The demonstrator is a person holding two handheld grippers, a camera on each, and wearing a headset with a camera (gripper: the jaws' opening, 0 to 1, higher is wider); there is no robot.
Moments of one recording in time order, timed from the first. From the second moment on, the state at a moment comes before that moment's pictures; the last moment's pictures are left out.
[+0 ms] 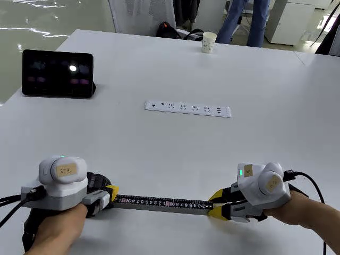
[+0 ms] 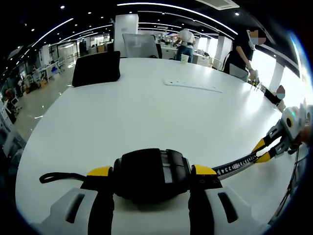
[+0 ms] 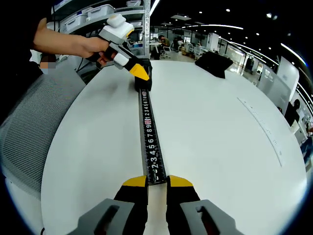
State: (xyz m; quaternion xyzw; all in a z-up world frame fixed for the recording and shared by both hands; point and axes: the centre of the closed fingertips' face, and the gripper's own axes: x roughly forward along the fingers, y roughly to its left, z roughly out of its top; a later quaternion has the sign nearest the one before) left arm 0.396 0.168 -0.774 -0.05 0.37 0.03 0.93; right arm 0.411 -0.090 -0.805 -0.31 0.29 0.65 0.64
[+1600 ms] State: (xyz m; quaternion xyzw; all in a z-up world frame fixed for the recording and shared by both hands) left arm 0.394 0.169 -0.773 -0.07 0.37 0.02 0.93; right arm 0.413 -0.059 -0.813 -0.33 0.28 0.66 0.62
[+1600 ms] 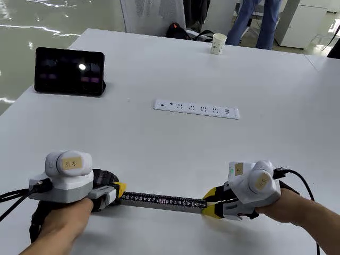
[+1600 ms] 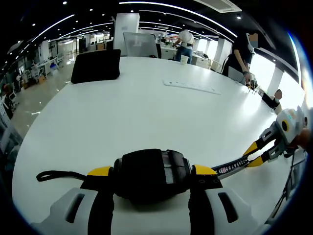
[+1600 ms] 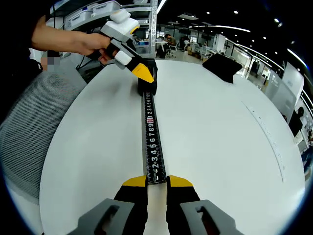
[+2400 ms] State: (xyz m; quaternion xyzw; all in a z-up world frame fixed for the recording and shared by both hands) left arm 0.392 0.168 -0.771 -0.08 0.37 0.02 0.93; right arm 0.412 -0.024 -0.809 -0.32 0.27 0.67 0.61
